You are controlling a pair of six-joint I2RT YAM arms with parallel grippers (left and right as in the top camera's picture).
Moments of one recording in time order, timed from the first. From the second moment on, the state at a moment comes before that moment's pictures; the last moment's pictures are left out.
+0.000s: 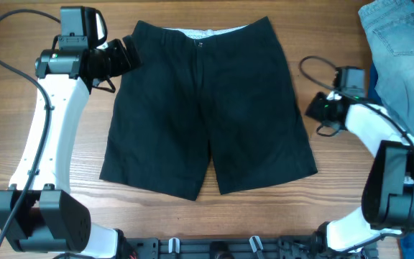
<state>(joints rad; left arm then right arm) -0.02 1.66 1.52 -0.84 0.12 -0.42 -0.15 1.76 0.95 -0.35 -0.08 0.39</state>
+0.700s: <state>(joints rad) -0.01 2.11 1.57 -0.29 0.14 -0.01 -0.14 1.57 1.02 -0.43 -0.51 0.11</state>
